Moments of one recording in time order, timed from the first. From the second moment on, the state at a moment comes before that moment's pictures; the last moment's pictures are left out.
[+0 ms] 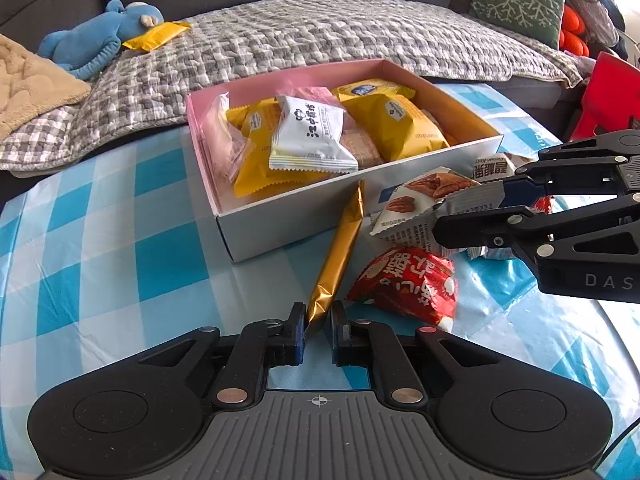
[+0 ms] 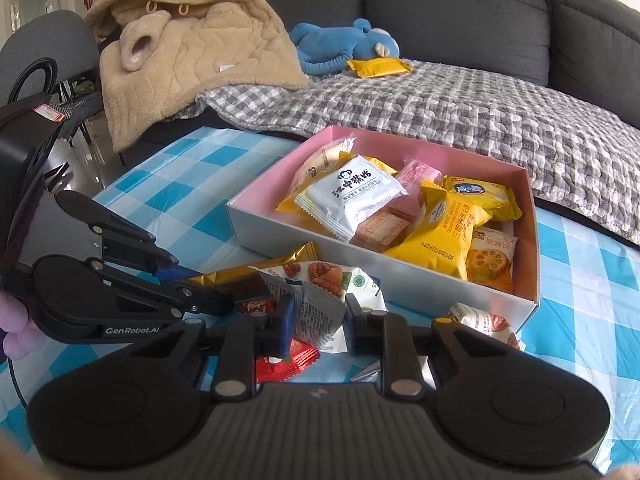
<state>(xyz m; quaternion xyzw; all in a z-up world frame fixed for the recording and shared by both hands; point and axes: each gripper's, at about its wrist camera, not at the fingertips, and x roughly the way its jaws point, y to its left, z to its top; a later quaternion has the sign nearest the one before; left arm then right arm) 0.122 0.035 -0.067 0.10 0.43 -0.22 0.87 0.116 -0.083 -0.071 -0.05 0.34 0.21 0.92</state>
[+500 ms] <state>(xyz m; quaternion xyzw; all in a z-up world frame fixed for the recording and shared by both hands) 0.107 0.040 -0.043 0.07 0.42 -0.21 0.88 0.106 -0.094 -0.055 -0.03 0.32 0.21 0.92</state>
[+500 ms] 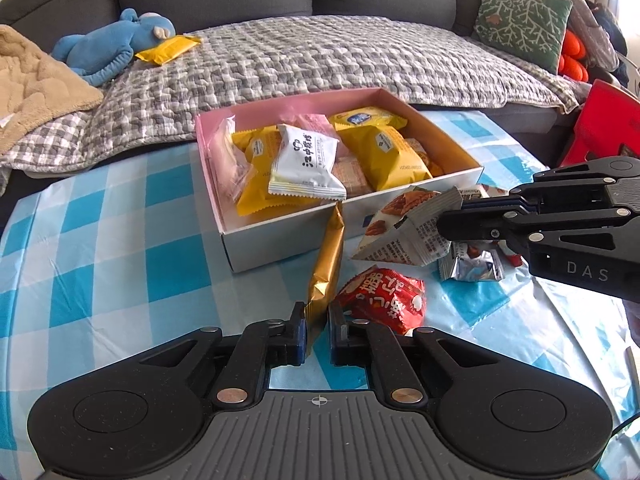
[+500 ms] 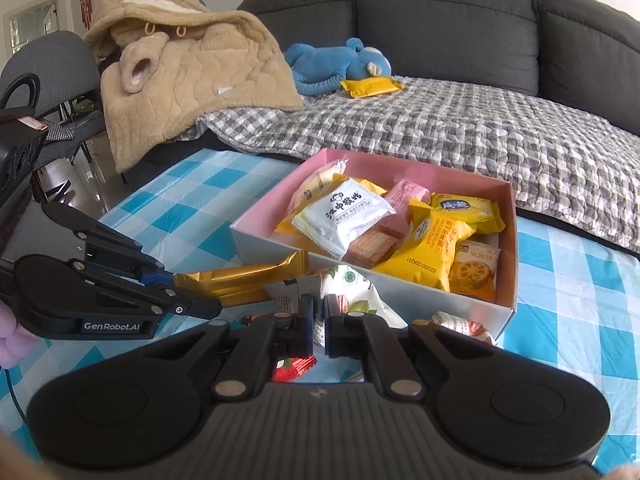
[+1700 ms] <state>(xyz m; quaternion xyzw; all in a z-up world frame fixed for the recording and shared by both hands) 0.116 0.042 -0.037 0.03 0.41 -0.18 0.90 0.131 -0.077 -0.081 -0.08 0.37 0.20 0.90</state>
